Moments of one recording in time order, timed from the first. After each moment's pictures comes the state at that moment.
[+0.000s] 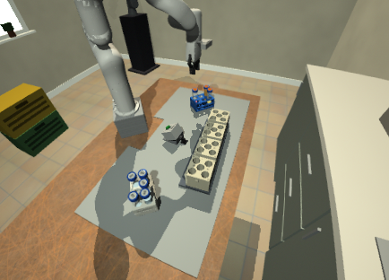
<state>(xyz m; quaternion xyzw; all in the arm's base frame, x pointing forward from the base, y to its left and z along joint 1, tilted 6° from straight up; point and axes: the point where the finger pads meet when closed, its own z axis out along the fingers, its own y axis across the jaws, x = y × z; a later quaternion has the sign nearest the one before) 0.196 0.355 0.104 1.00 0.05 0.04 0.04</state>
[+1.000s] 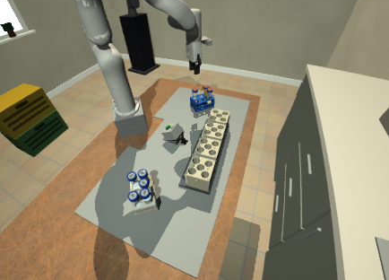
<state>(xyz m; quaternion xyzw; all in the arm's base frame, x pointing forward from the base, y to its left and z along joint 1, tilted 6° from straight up) 0.195 0.354 0.104 0.88 0.47 0.02 0.05</state>
